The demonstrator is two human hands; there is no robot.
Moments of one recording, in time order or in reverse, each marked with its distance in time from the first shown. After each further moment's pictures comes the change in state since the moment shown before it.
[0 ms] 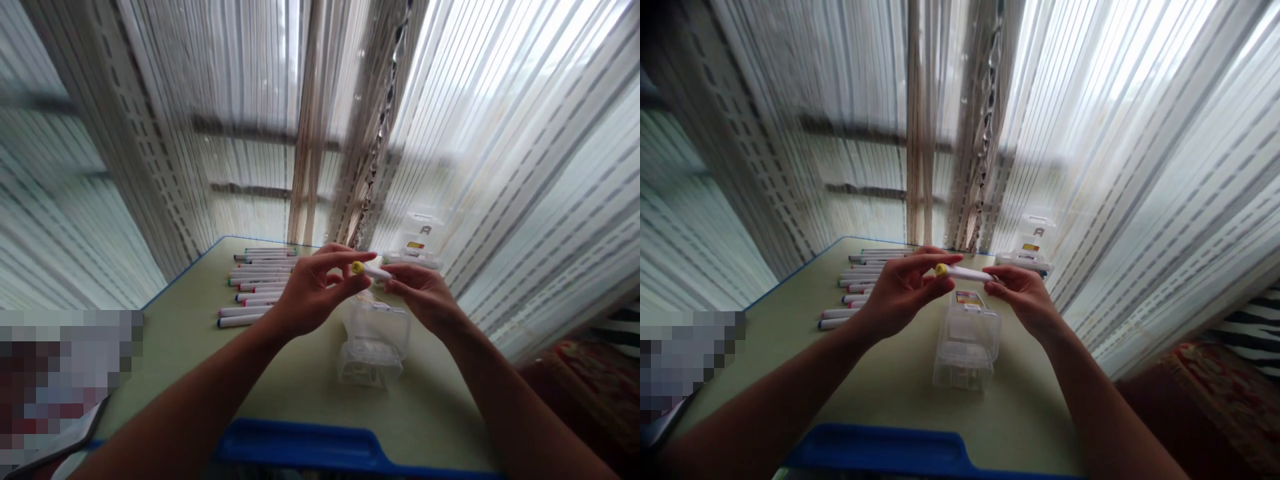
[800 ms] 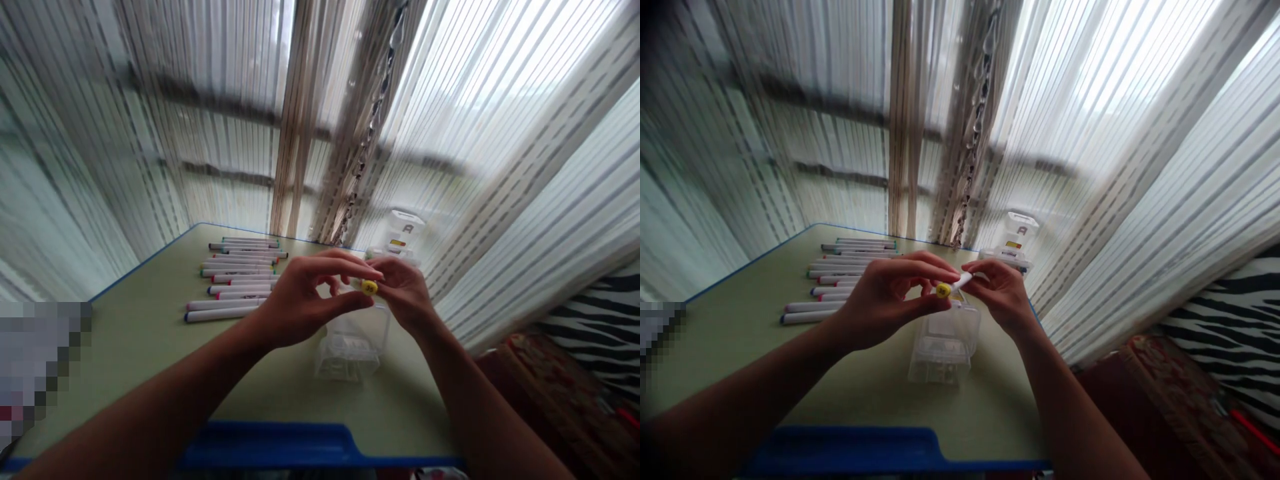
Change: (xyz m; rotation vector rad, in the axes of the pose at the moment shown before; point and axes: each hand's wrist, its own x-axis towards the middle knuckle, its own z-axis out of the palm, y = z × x) left_hand -0.004 0.007 0.013 0.055 -0.104 0.040; right_hand -0.005 -0.008 0.014 -0.083 0.002 -0.180
